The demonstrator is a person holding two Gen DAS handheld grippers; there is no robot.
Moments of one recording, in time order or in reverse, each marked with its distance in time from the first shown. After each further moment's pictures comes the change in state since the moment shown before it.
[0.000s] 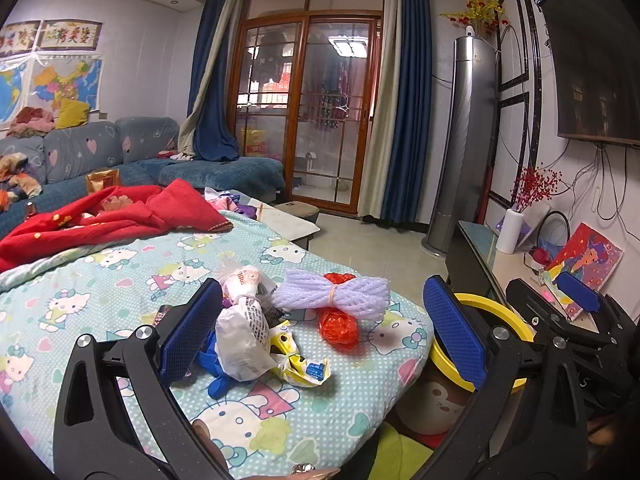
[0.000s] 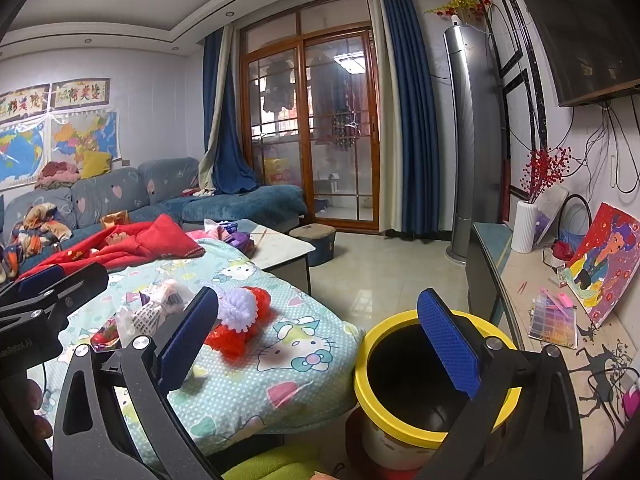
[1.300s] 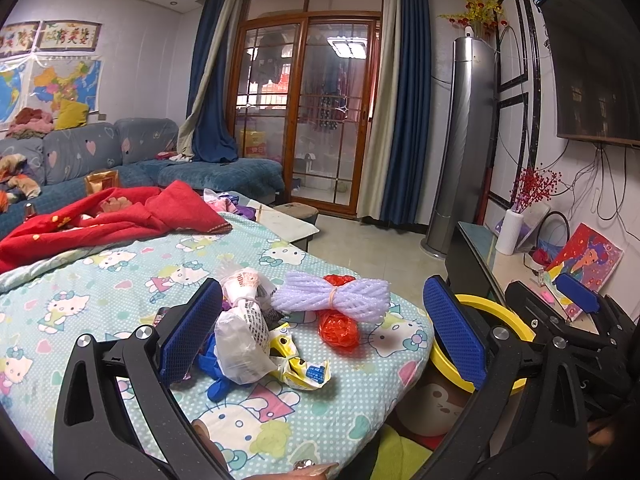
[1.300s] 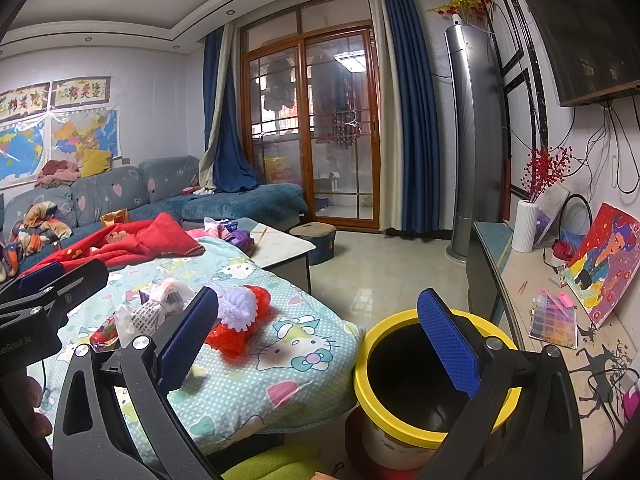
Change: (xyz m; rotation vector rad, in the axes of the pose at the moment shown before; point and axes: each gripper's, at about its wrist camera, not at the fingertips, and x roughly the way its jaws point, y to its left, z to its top) left arm 0.007 -0.003 0.005 -0.004 -0.009 -0.007; right arm 0.002 0.002 -0.001 -0.008 0.011 0.002
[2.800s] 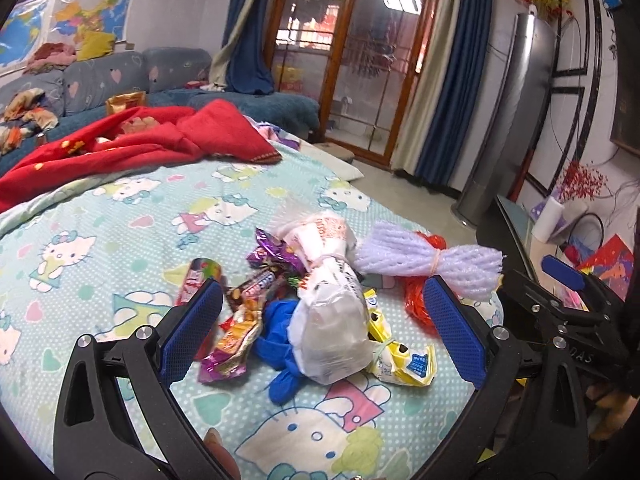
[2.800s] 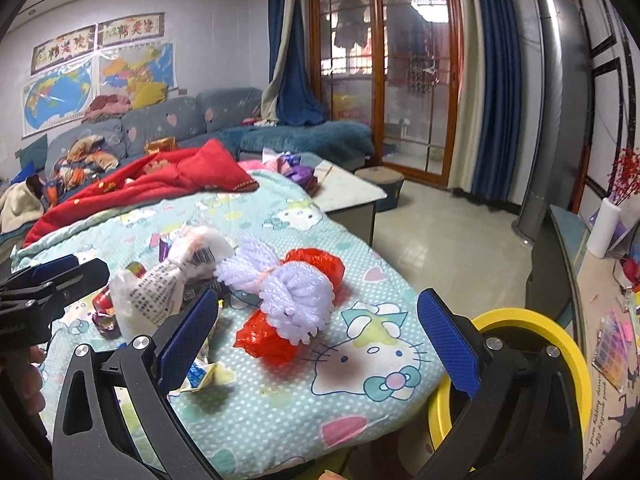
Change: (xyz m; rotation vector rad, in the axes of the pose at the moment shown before) left arm 0.075 0.085 -0.024 -0.139 0.238 0.072; right arm 0.130 0.050 -0.003 -0.133 0.272 0.235
